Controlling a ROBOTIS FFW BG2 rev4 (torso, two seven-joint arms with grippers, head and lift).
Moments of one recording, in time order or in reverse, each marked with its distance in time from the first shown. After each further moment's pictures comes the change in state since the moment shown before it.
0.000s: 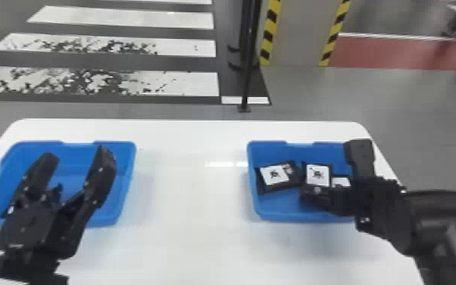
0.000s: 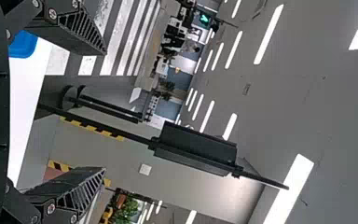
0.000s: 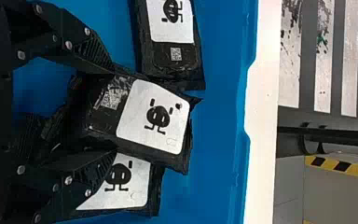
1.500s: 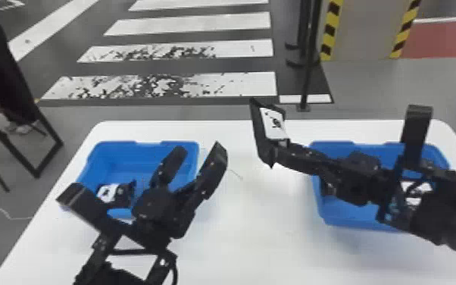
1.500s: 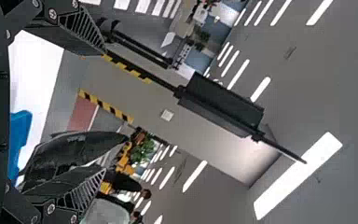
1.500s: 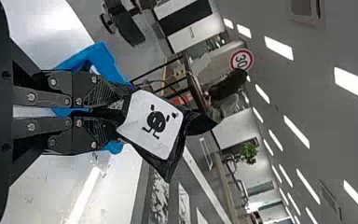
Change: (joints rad) left arm -0.100 0.015 -0.056 0.010 0.165 0.225 -0.147; right arm 0.058 -0.089 0.197 -0.130 -0.429 -0.560 0.562
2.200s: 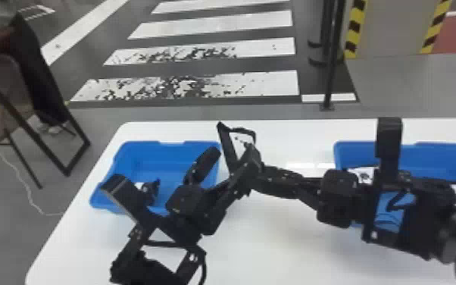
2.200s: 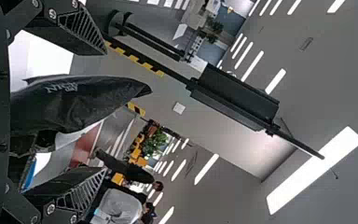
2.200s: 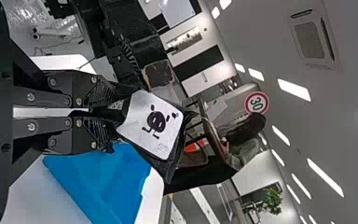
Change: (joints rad) left arm -0.025 0.005 -0.008 0.000 -0.002 0.061 -0.008; right arm -0.060 -0.023 0.204 0.019 -0.078 -0.005 0.000
